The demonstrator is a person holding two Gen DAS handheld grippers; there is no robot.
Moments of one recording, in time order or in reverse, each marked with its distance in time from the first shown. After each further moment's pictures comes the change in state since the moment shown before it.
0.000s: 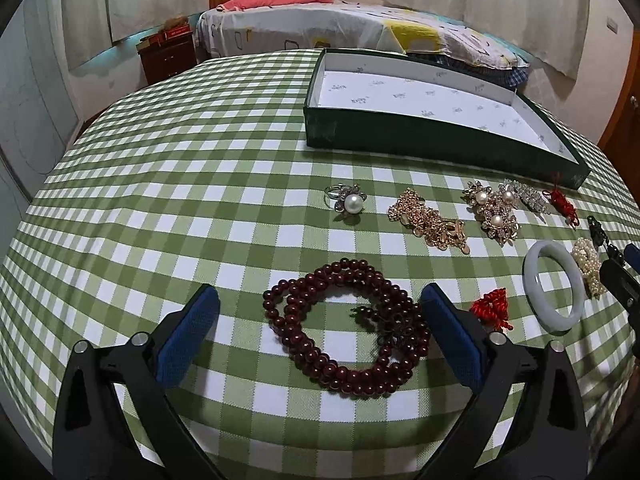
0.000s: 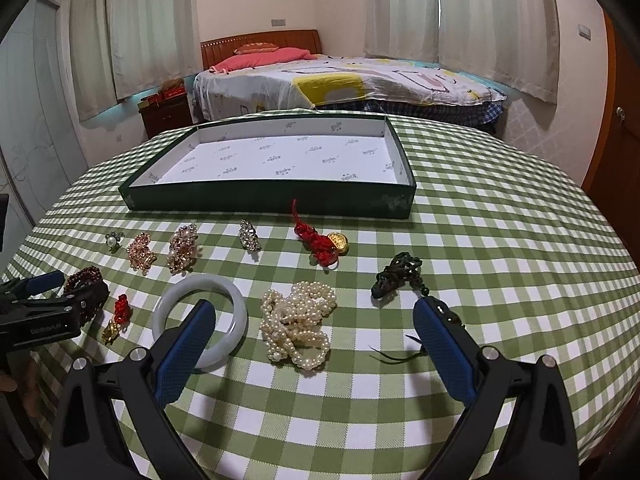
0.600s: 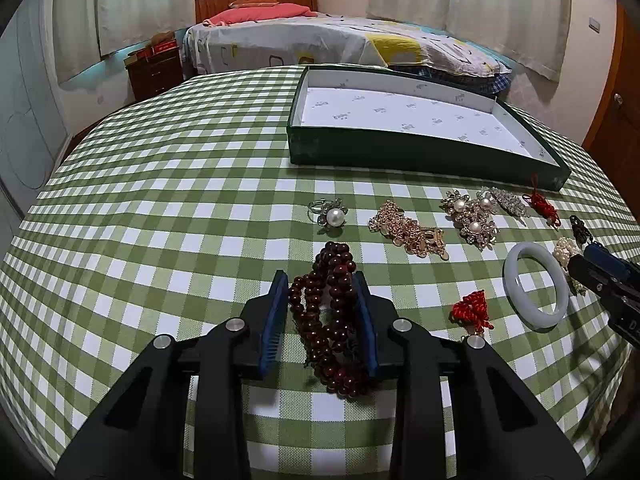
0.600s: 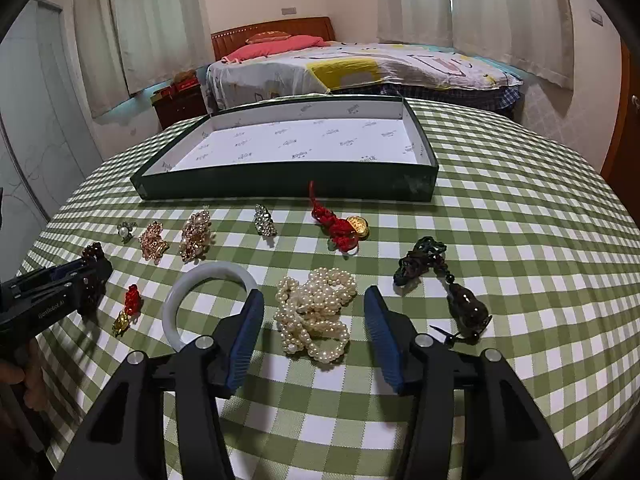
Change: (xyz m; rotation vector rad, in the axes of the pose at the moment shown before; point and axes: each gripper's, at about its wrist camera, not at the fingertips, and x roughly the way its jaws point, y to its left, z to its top) left arm -0.009 -0.004 -0.002 0.032 -0.052 -0.050; right arm 0.012 -0.002 -0.001 0.002 0.056 0.073
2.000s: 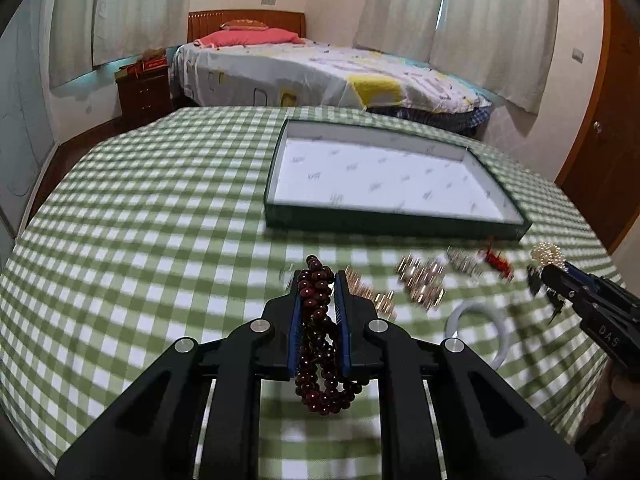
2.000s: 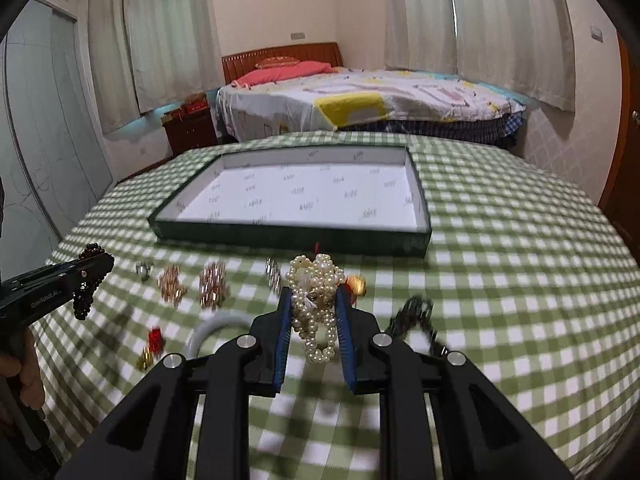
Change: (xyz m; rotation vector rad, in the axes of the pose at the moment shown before) left arm -0.035 -0.008 0.041 -0.035 -0.109 -0.098; right arm -0.030 -0.002 0.032 -0.016 -0.110 0.021
